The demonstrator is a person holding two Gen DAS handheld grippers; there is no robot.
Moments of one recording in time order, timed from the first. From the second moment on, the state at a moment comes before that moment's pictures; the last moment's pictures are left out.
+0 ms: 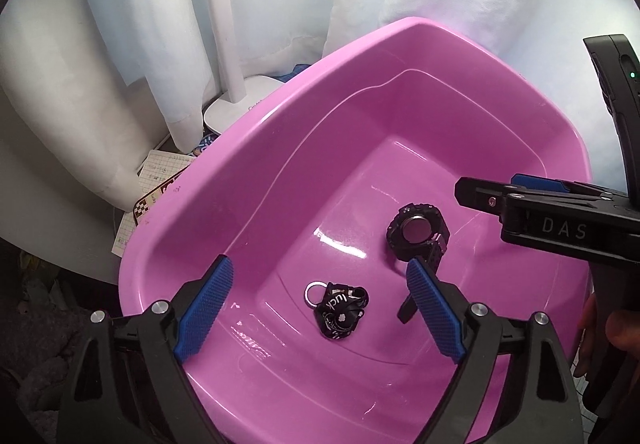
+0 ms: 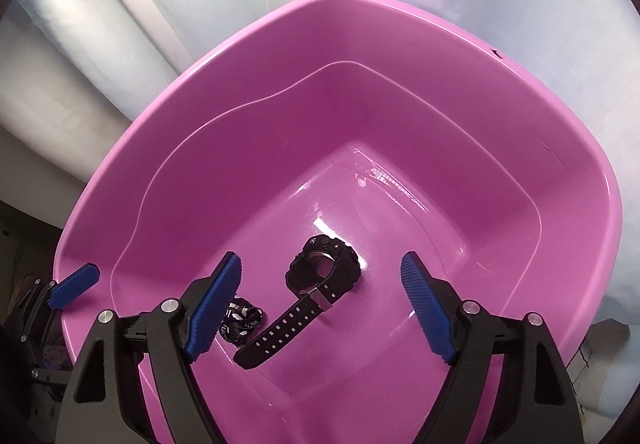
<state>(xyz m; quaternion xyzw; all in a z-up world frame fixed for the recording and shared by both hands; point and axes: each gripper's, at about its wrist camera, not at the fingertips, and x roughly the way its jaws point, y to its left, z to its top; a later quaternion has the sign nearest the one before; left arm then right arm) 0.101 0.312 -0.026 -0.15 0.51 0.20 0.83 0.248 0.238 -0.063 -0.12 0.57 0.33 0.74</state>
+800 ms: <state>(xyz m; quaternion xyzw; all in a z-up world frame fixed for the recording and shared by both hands) 0.040 0.291 0.031 -0.10 0.43 0.21 0.87 0.192 0.201 -0.007 -0.08 0.49 0.36 0.79</state>
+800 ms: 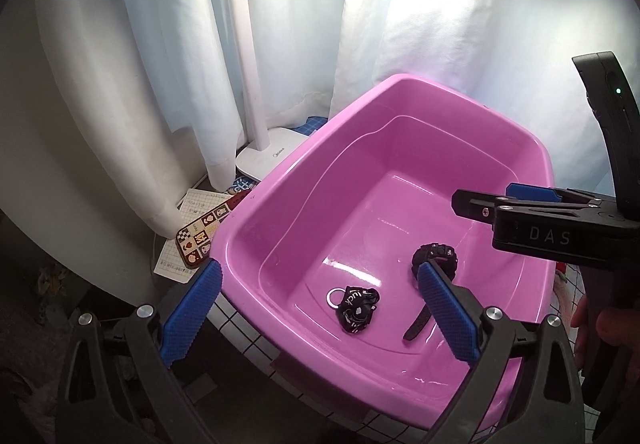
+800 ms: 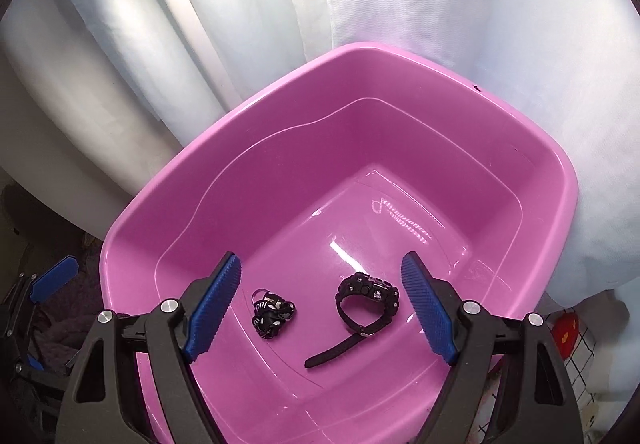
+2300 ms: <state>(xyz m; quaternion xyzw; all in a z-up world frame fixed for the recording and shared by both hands) -0.102 -0.049 -0.082 -0.05 0.47 0.03 0.88 -0.080 -0.313 -0.115 0.04 0.49 0.11 0.86</state>
